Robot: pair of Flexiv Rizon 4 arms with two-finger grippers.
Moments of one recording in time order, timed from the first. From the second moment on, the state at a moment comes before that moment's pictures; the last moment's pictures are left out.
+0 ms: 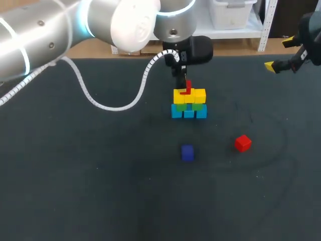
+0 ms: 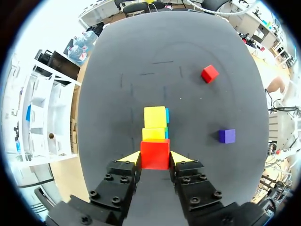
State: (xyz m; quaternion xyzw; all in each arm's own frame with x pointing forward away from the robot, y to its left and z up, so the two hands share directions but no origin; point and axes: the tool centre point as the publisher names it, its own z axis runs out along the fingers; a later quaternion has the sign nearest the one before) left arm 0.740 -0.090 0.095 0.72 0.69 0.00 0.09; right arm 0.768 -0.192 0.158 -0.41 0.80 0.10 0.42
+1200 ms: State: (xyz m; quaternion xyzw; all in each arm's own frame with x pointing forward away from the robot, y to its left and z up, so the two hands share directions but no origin) left arm 0.749 -0.088 0.089 0.71 0.70 0.00 0.07; right arm 0.768 -0.192 0.158 -0.41 0.80 0.10 0.42
